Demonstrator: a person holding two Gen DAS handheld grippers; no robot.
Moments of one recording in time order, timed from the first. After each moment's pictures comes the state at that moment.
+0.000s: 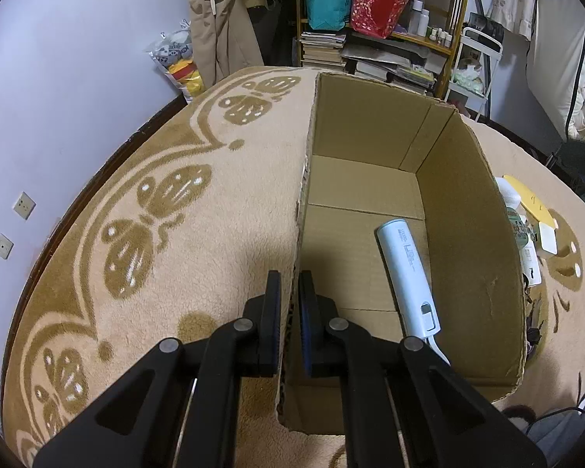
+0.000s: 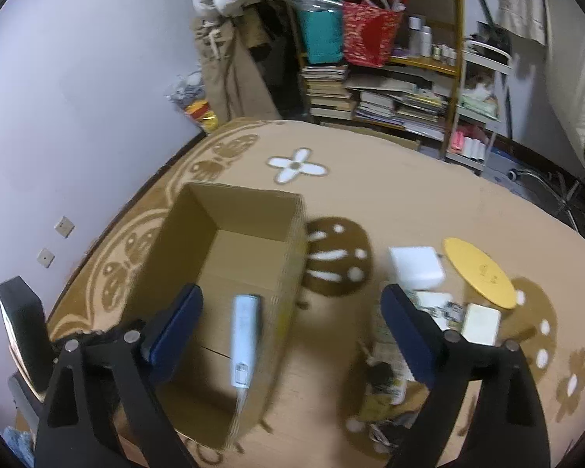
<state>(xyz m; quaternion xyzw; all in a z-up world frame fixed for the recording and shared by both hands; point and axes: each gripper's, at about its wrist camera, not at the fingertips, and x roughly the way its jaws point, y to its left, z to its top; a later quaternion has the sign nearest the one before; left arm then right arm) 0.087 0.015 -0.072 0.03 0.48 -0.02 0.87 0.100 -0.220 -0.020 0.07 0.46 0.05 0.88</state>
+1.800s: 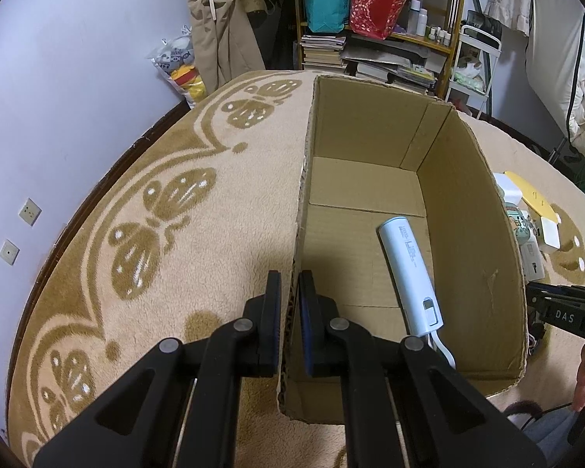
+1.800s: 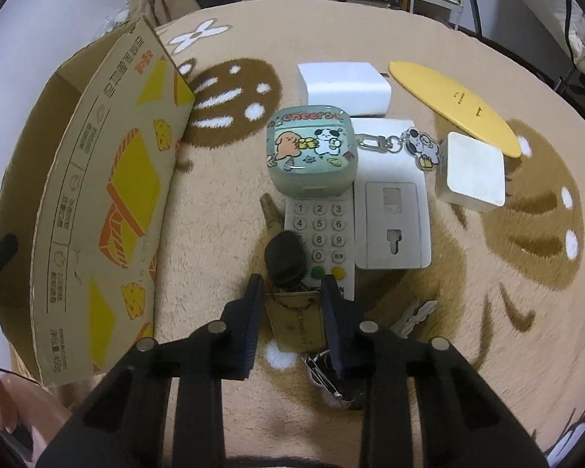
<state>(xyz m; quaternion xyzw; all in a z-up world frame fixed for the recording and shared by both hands) 0.081 0.012 -0.068 0.05 0.48 -0.02 0.88 0.069 -0.274 -0.146 0.10 0.59 0.00 0.80</state>
